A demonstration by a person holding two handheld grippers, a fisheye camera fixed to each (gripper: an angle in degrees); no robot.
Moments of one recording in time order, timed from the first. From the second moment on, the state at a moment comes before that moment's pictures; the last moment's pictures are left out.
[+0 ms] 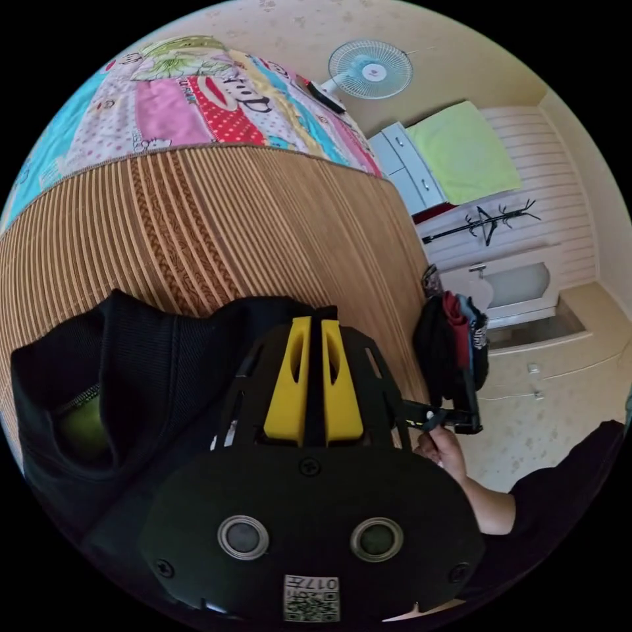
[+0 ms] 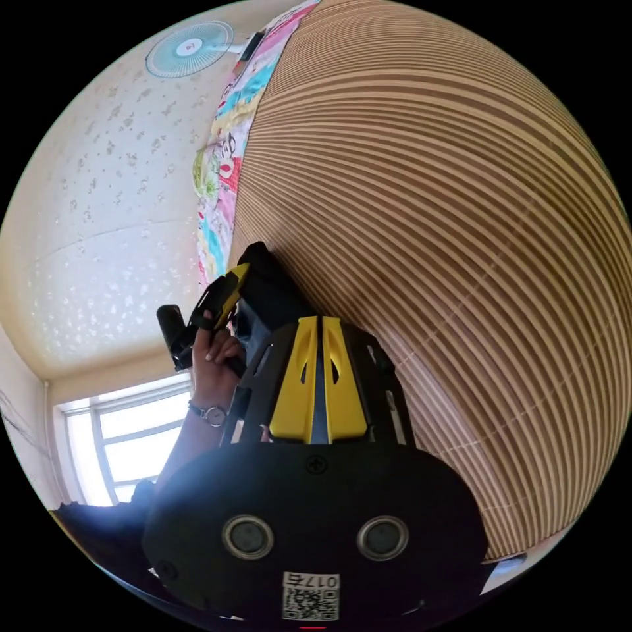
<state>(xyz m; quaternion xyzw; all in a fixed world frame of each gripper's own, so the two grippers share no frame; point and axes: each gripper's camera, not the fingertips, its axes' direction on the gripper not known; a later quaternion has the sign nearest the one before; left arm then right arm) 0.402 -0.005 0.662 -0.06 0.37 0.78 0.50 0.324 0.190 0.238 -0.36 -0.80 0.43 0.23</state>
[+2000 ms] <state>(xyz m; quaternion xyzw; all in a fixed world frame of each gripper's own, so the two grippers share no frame) -0.216 -0.298 0.458 -0.40 0.54 0.58 0.46 0.513 0.433 0.275 -0.27 -0.94 0.18 -0.05</state>
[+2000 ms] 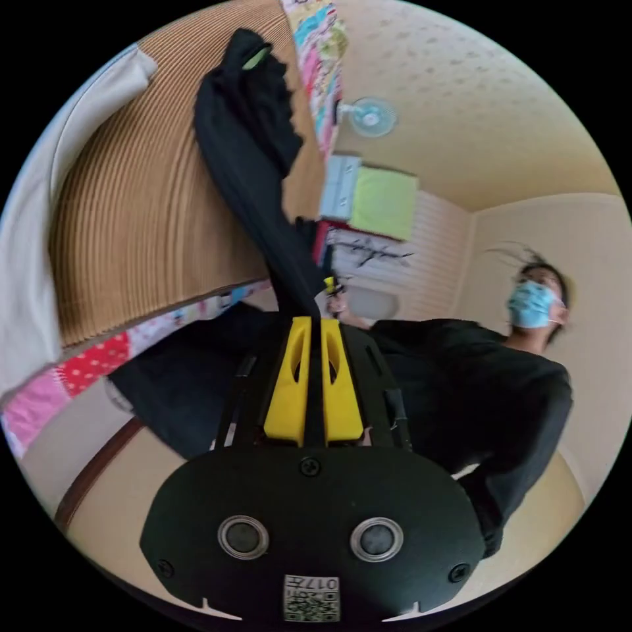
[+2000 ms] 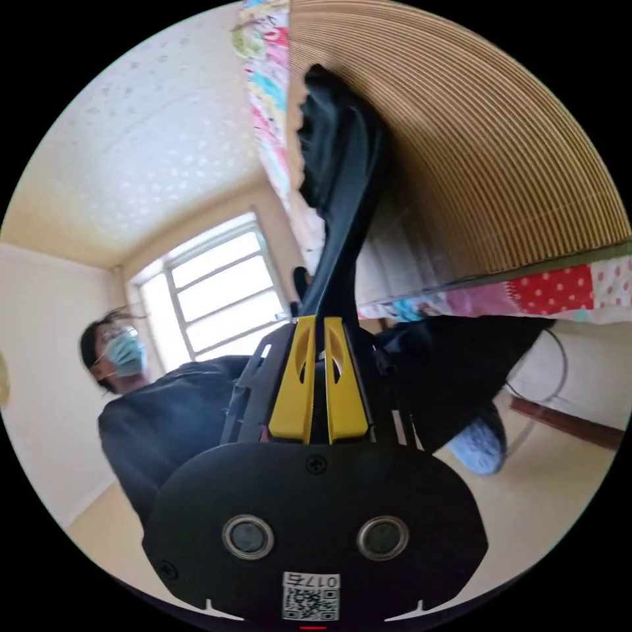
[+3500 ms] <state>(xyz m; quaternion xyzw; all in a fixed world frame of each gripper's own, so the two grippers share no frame) 0.048 -0.298 0.672 -0.21 0.48 0.47 0.71 0.292 -0.006 -0.082 -0.27 -0.89 0.05 0.36</state>
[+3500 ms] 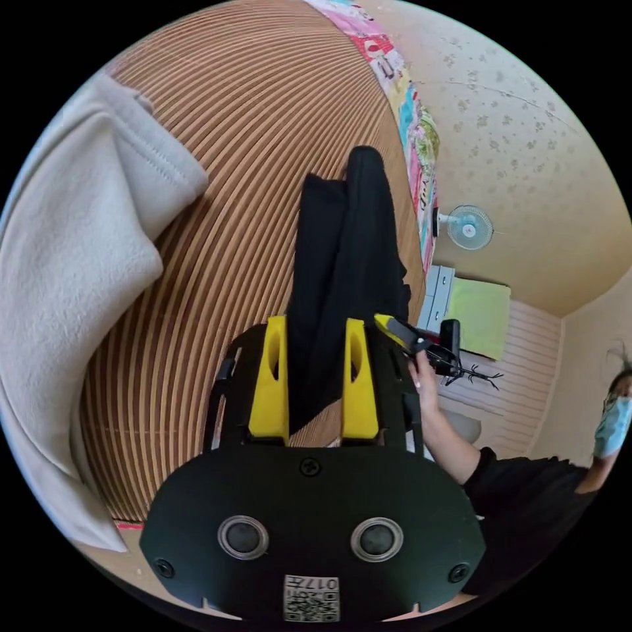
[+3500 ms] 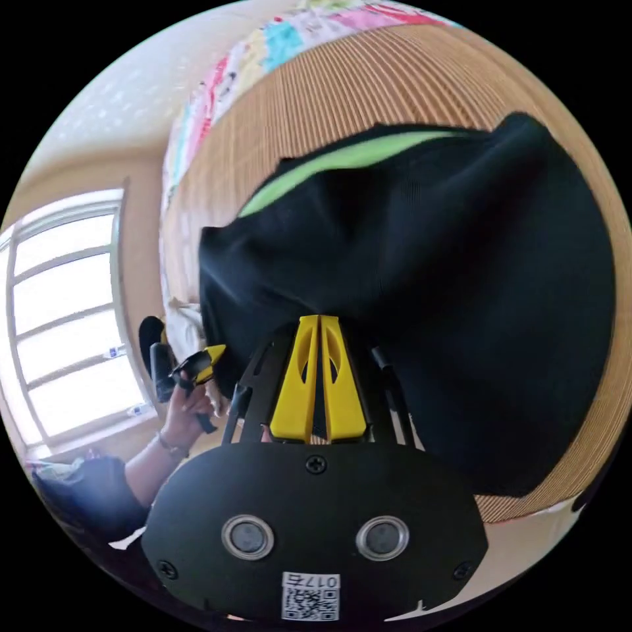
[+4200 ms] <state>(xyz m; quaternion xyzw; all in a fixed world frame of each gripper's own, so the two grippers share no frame) 0.125 0.059 0.610 -0.23 0.49 0.75 0.38 0.399 0.244 0.001 -0.35 -0.87 0.26 0.23</state>
